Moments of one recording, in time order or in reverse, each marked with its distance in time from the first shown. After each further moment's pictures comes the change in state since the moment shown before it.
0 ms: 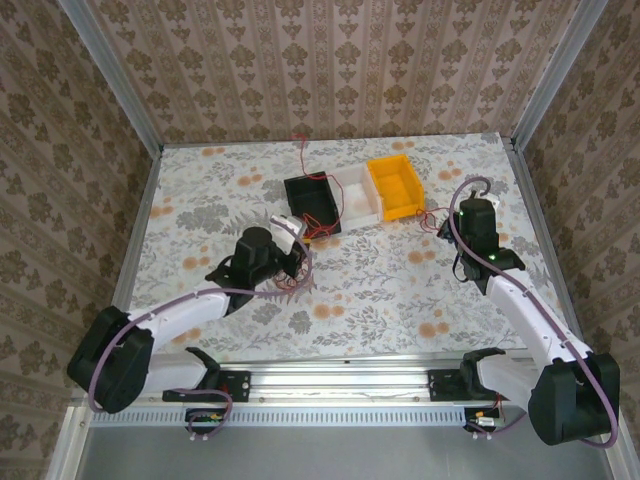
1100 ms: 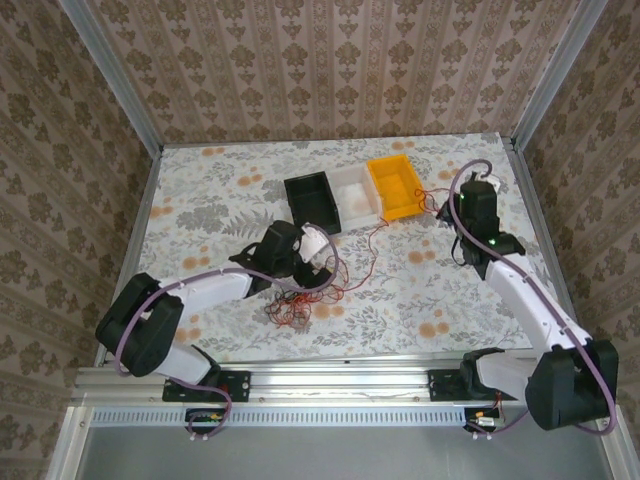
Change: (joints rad) left arm -0.041 0.233 0.156 -0.185 -0.011 0.189; right arm 0.000 0.104 0.152 0.024 -0.023 -0.008
